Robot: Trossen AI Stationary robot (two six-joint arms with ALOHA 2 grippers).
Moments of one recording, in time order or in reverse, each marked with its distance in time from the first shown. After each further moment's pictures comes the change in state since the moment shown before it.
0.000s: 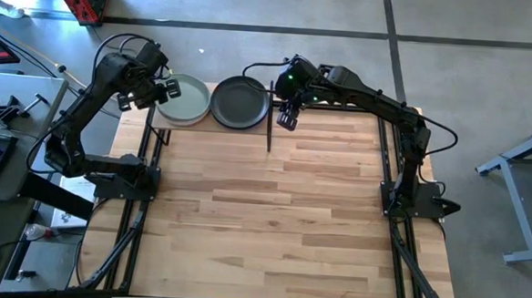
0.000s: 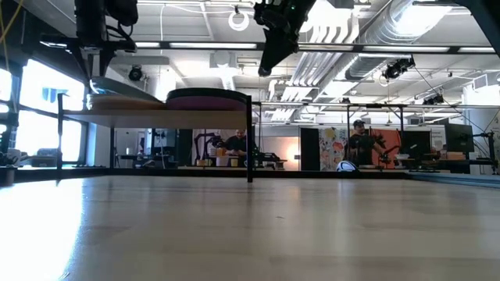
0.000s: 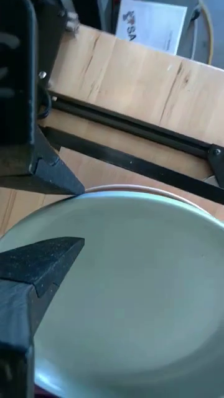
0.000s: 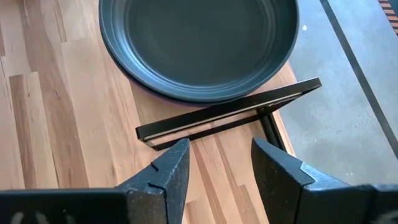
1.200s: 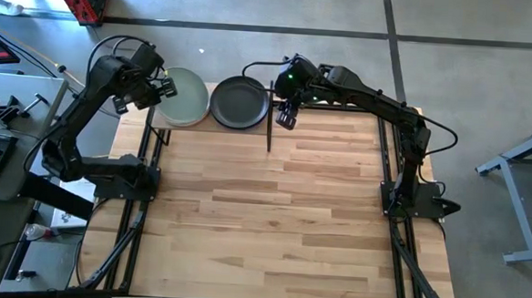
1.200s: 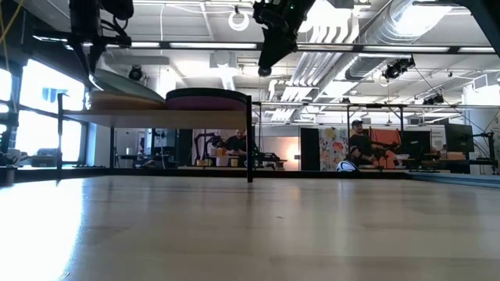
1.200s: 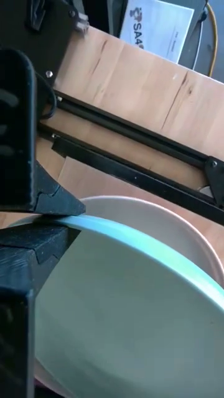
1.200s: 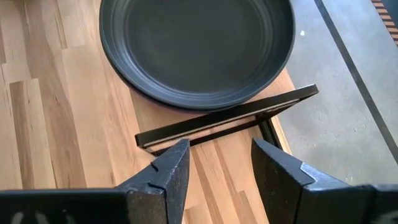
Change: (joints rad) left arm 0.000 -0.047 0.000 -0.021 -0.025 -0.075; right arm 0.000 0.000 0.000 0.025 0.000 0.000
